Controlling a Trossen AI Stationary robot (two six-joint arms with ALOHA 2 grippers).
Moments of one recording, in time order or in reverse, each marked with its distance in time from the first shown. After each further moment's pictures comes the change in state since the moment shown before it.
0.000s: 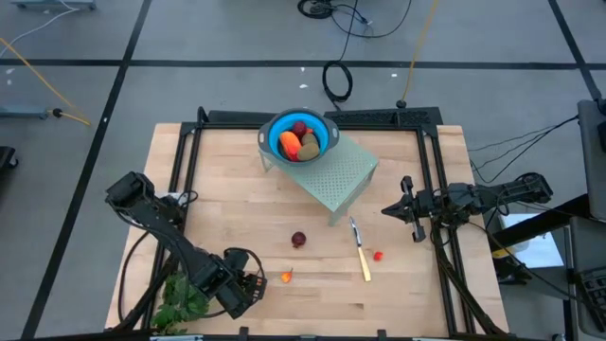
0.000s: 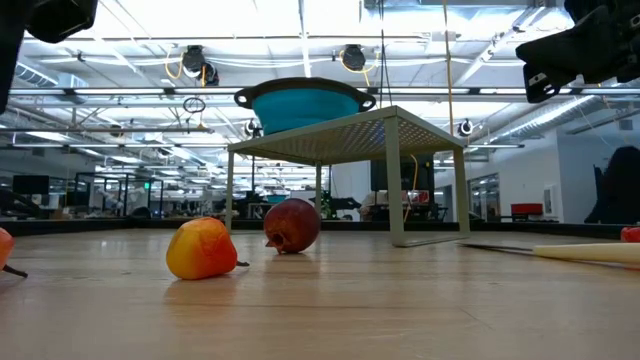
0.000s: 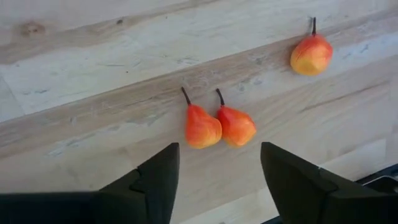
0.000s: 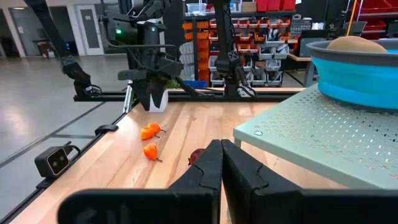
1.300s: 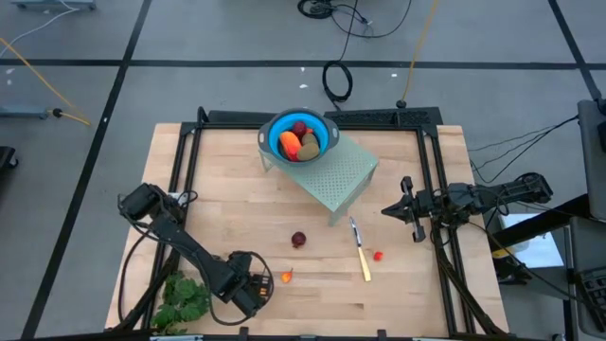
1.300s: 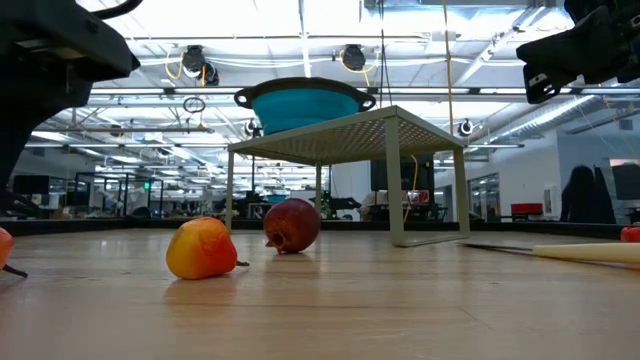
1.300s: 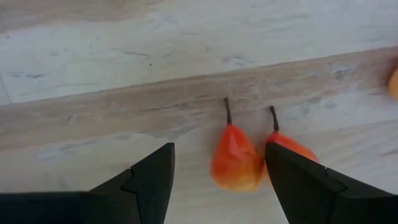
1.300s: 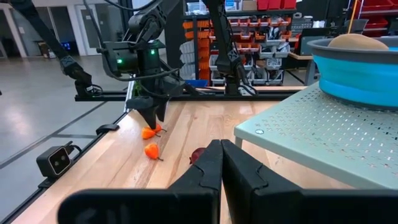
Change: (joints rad) left arm 0.035 0.155 -0.002 0.005 0.105 -0.101; right arm 0.000 0.000 0.000 -0.004 -0.003 0.007
